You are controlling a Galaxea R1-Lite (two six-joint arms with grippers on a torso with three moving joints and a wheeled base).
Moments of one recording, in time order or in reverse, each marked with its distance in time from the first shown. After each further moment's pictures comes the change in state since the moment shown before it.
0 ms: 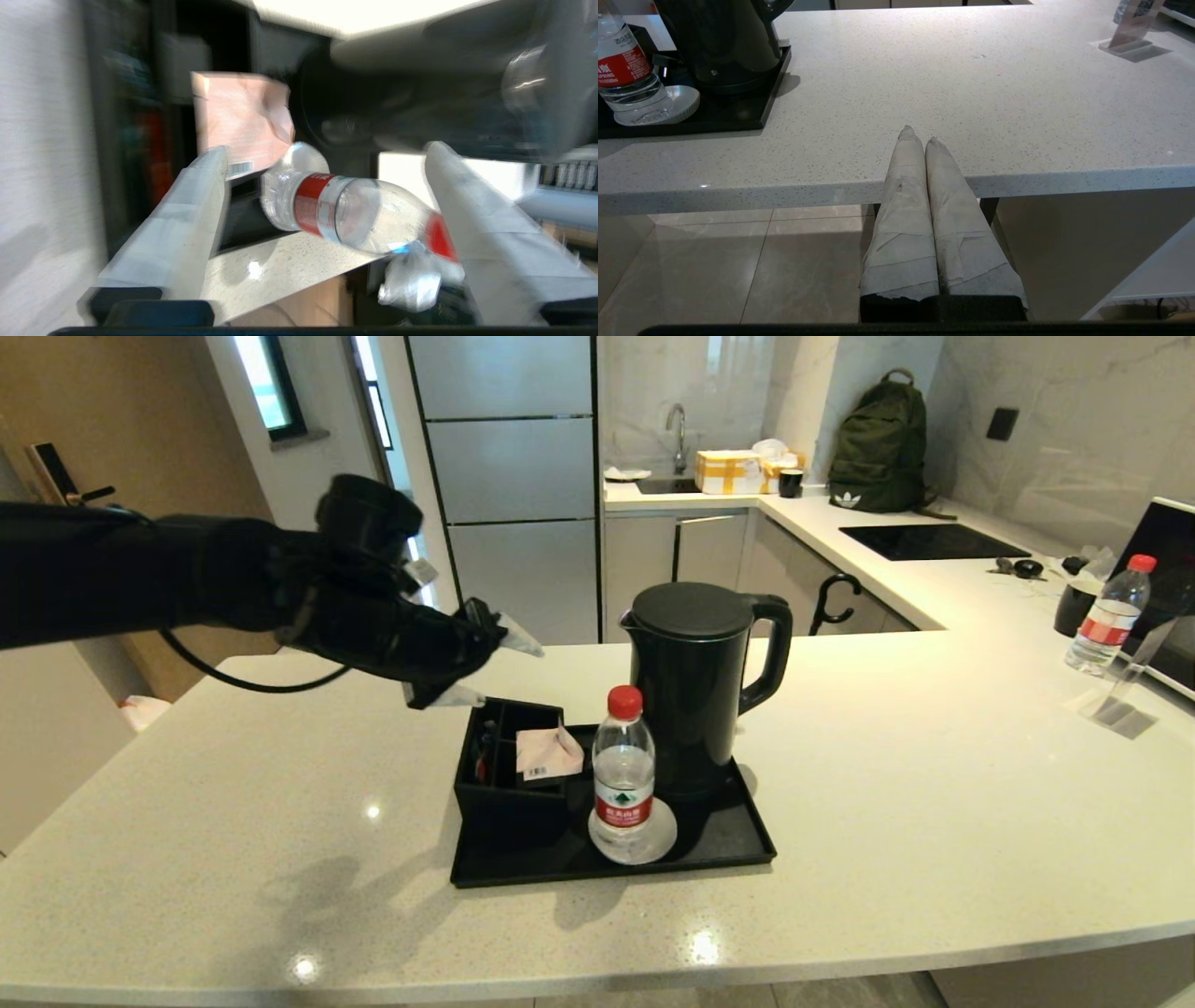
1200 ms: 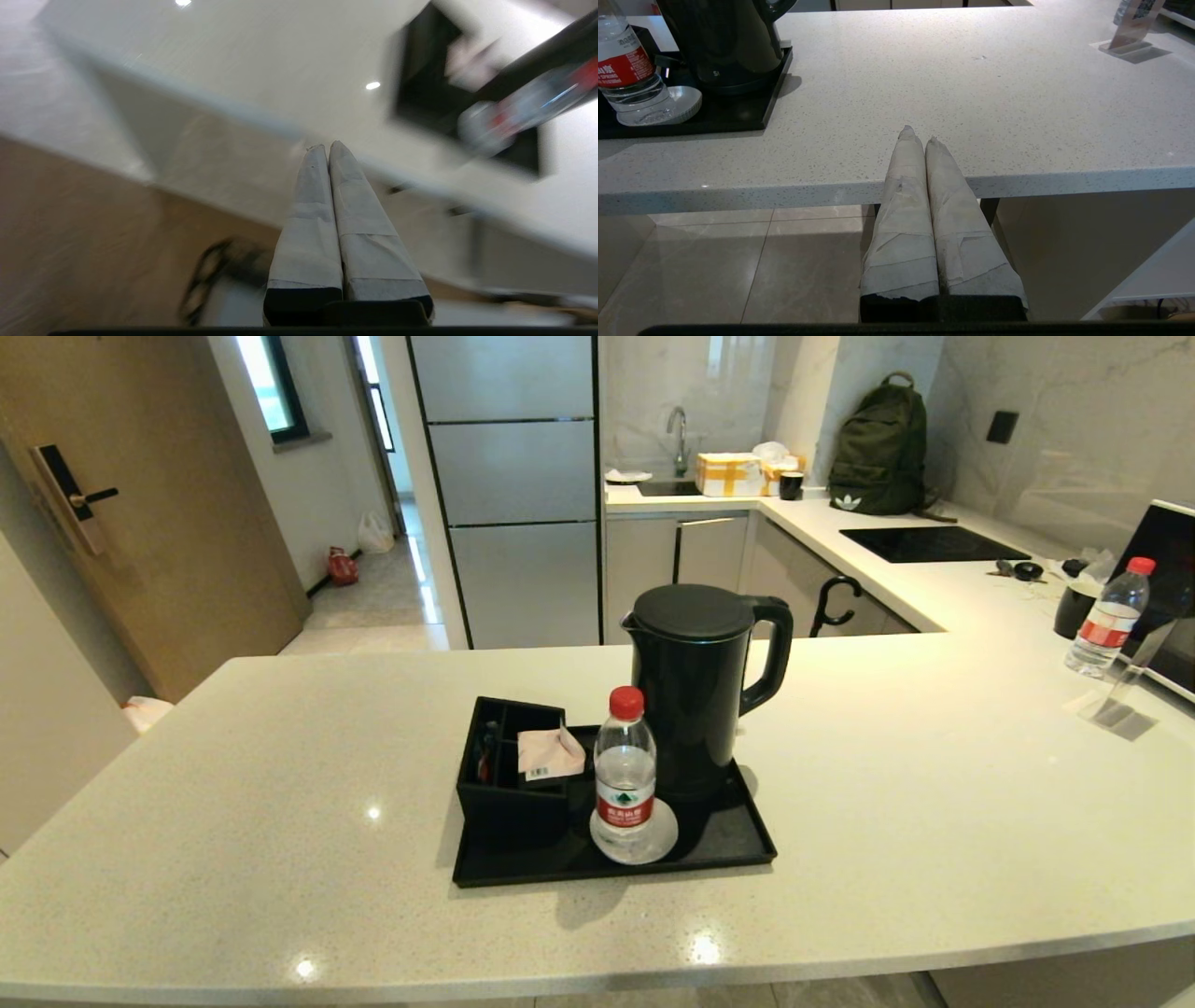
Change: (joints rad) left arm 0.272 -1.245 0.237 0.830 0.465 0.253; right arm 0.000 0.000 0.000 0.000 0.000 0.000
